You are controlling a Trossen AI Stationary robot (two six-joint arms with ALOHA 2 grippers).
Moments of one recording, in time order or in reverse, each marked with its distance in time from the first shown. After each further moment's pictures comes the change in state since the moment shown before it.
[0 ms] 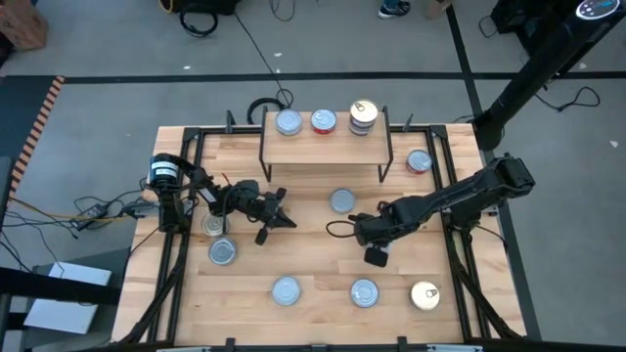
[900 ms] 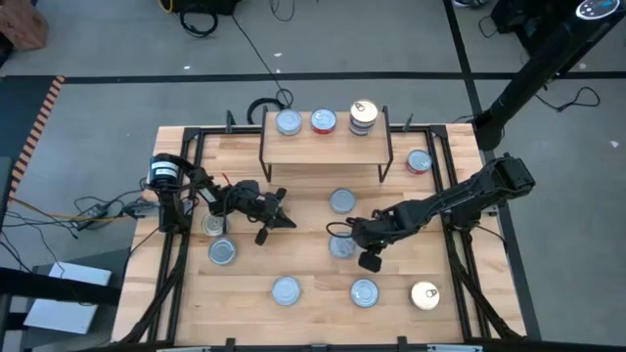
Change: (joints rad) left arm 0.000 0.000 0.000 -0.007 0.001 0.001; right arm 0.007 0.000 -0.142 0.318 -0.073 0.060
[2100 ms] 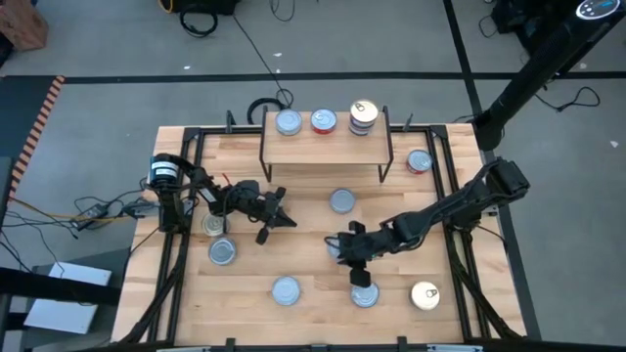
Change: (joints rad) left arm 0.000 0.000 0.000 0.002 -0.027 -0.005; right arm 0.080 0.062 -0.008 0.445 0.088 -0.193
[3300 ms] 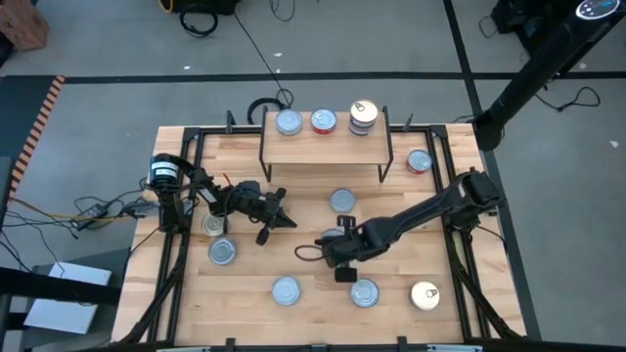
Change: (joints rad) left arm -0.006 0.000 0.005 -0.032 -0.006 -0.016; right arm -0.015 0.248 0.421 -0.538 0.138 -0.114
